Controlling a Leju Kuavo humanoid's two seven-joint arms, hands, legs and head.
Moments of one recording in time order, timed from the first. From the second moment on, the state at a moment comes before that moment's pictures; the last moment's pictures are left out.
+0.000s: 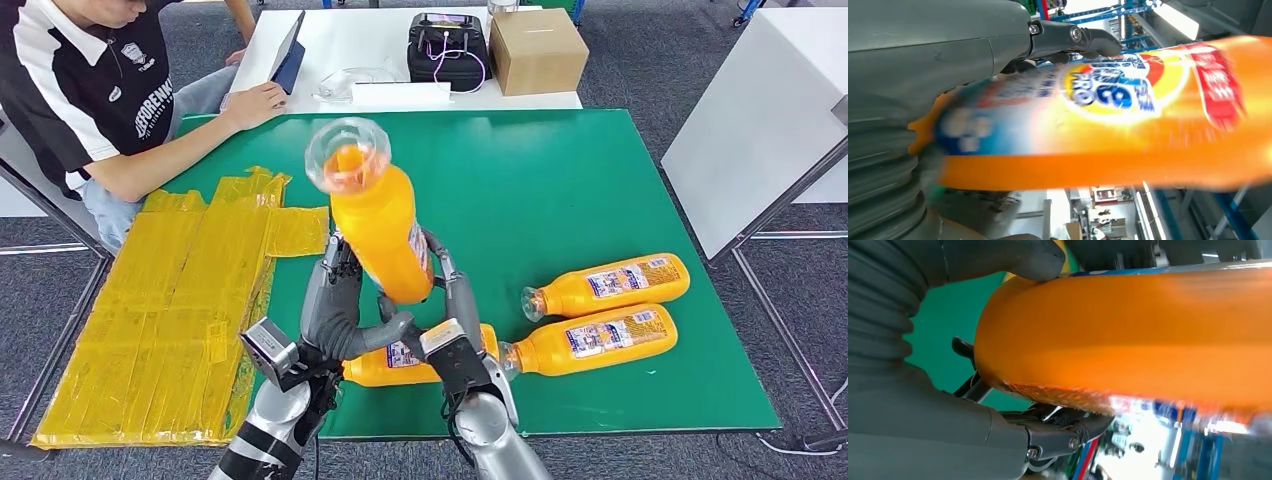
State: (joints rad) left arm -0.20 -0.25 -0.37 -1.37 -0.14 -0.11 -0.59; right arm -0.17 0.30 0.44 -1.24 0.30 -0.16 -0.53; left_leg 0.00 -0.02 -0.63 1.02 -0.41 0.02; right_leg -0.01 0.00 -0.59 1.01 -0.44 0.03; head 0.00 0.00
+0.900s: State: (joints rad) left arm -0.24 -0.25 -0.29 -1.32 0.05 -0.13 -0.56; right arm -0.24 0.31 0.51 -1.00 0.38 -0.20 -0.54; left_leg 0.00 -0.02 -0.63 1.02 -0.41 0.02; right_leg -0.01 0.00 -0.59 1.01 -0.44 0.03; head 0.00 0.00
